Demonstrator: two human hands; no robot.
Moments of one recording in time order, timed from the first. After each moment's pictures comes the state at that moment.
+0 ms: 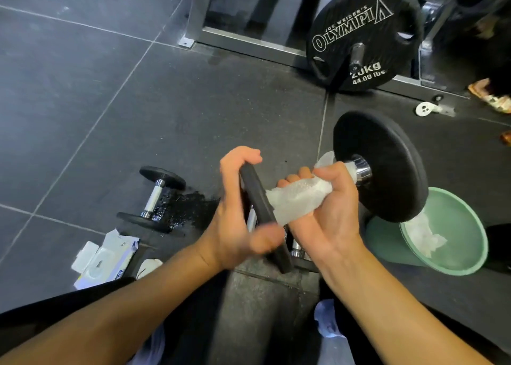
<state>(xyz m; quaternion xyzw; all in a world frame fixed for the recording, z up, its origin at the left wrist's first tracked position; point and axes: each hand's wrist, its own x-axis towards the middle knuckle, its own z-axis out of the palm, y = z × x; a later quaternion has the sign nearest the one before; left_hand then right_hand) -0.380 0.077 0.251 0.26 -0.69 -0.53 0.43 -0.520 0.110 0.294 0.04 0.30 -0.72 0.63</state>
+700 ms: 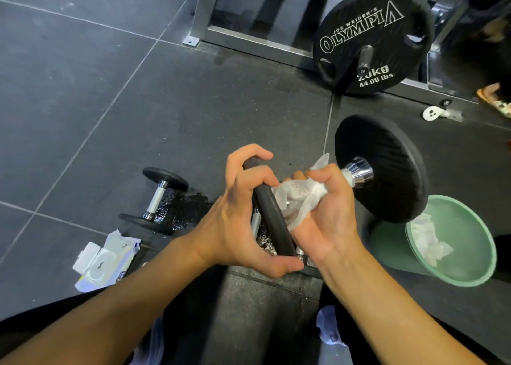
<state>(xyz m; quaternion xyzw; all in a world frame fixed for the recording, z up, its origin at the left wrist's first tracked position) -0.371 0.047 0.252 0.22 -0.81 -0.37 0.40 -0.519 0.091 0.282 0.04 0.35 -0.67 0.65</state>
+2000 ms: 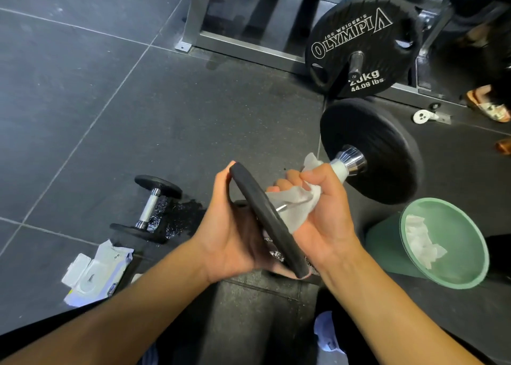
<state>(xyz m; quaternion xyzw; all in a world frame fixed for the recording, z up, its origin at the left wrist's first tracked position) -0.385 0.052 0.278 0.34 -0.12 -0.92 0.13 -0.525 0.084 0.285 -0.01 0.31 -0.64 0.70</state>
